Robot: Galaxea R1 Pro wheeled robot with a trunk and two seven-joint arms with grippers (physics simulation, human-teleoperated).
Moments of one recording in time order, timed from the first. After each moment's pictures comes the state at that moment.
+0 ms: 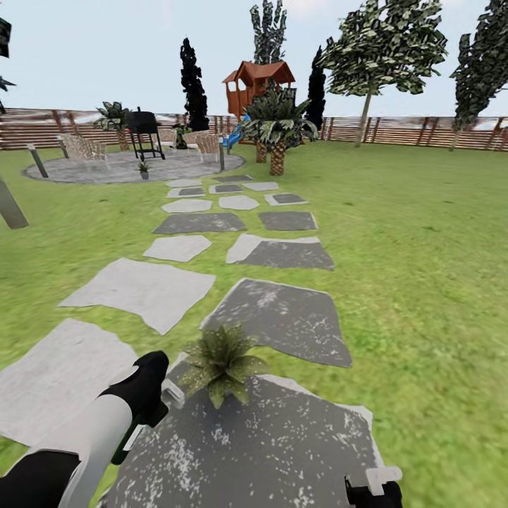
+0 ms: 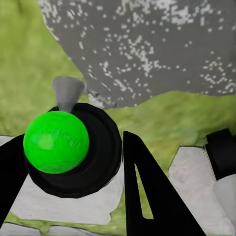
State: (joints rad) left arm -0.84 0.03 -0.11 -0.46 -1.11 1.00 -0.88; right arm -0.44 -0.07 -0.08 -0.03 0.23 -0.48 -0.13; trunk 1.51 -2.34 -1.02
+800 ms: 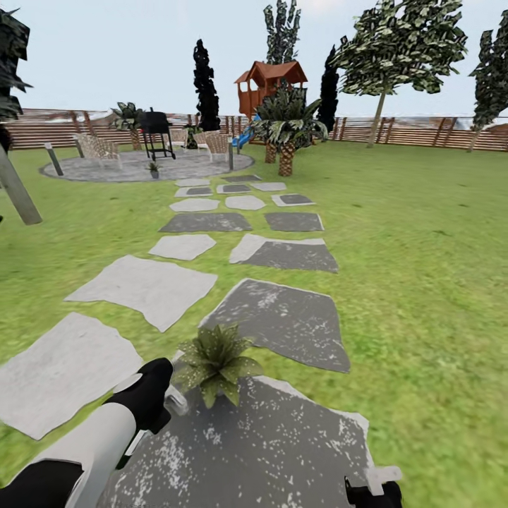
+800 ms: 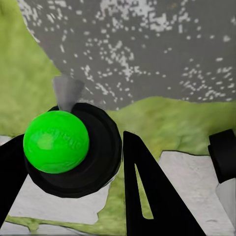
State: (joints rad) left arm -0.81 0.01 -0.10 -0.46 -1.09 1.00 -0.82; right arm -0.44 -0.07 -0.08 -0.03 0.23 -0.48 -0.13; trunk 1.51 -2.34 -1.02
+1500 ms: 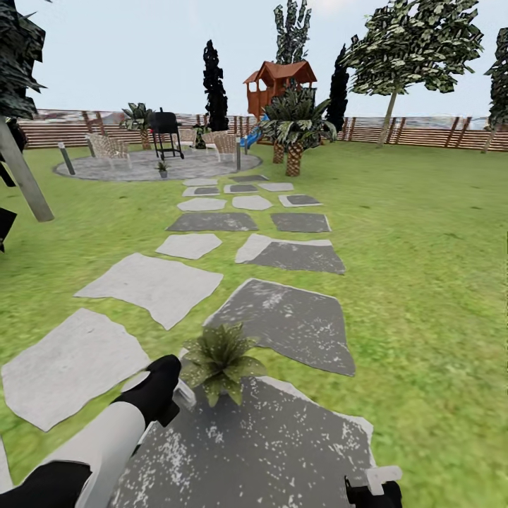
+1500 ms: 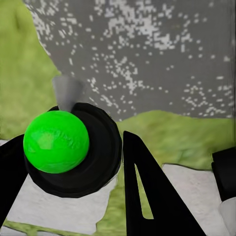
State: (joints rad) left arm -0.81 -0.04 -0.08 -0.49 -1.09 1.00 -0.74; right arm -0.44 -0.07 -0.08 -0.03 0.23 -0.48 -0.13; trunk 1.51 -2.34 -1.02
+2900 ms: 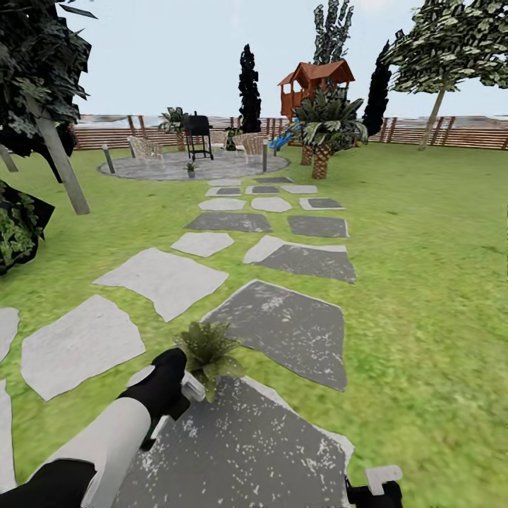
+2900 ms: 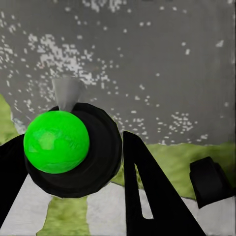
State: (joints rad) left arm -0.82 -0.06 -0.08 -0.54 -1.09 1.00 -0.83; right arm -0.44 -0.07 -0.08 -0.03 0.24 -0.48 -0.13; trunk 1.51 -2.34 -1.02
